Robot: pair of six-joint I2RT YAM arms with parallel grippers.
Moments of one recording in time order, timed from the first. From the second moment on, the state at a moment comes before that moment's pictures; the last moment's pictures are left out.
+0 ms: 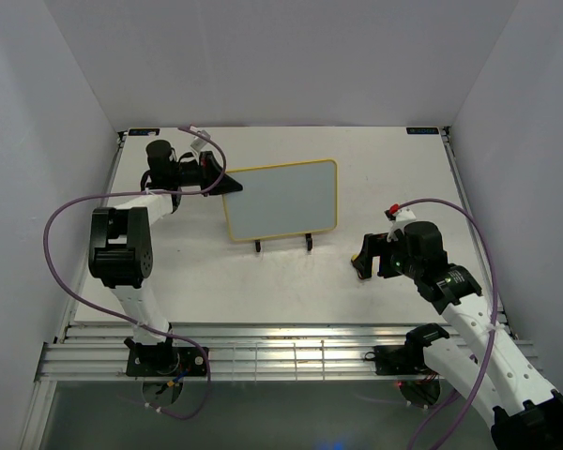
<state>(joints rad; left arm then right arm) -0.02 1.87 1.15 0.63 1.46 -0.37 0.38 0.71 0.61 -0.56 -0.16 0.23</state>
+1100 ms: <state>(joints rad) -0.01 1.95 1.05 0.73 1.46 -0.36 0.39 0.71 0.59 -0.55 -0.18 0.23</state>
